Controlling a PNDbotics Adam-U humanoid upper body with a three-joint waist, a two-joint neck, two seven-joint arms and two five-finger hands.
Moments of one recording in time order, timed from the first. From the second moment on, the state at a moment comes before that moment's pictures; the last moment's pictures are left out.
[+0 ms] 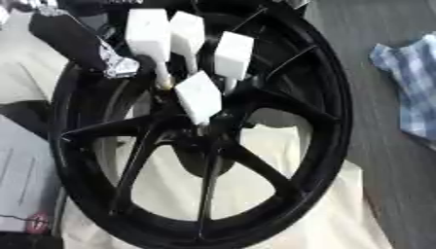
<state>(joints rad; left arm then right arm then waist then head) -1.12 0.81 -0.53 -1.87 -0.25 0.54 -0.69 0.01 -0.79 -0.13 -1.99 -0.31 -0.31 -0.07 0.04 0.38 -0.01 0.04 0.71</state>
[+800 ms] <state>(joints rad) -0.86 1.00 -0.22 -1.99 0.03 0.63 -0.49 0.06 -0.78 -0.15 -1.99 -0.31 -0.33 -0.09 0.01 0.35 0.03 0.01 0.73</state>
